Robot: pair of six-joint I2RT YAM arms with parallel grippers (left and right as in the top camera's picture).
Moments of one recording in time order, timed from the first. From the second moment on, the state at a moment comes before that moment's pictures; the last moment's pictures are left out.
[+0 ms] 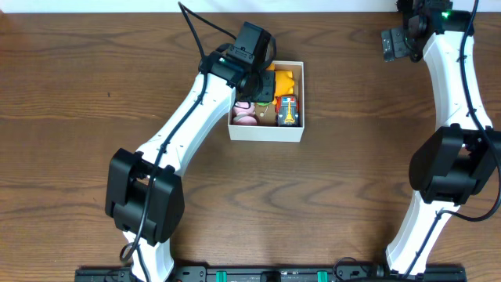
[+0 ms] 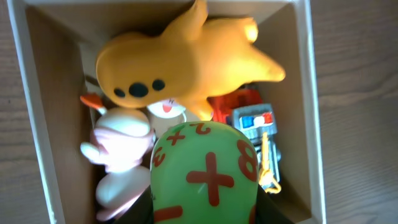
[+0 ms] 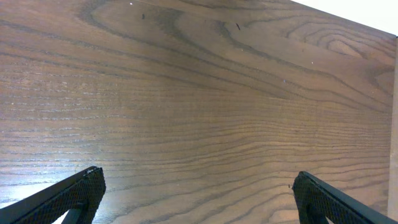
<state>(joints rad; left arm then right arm) -0.48 1.96 1.71 -0.85 0.12 -0.38 -0.08 2.16 2.07 -0.93 0.23 -0.25</state>
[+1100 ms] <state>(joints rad) -0.48 2.01 1.71 -0.82 0.12 -0.33 -0.08 2.16 2.07 -0.93 0.23 -0.25</state>
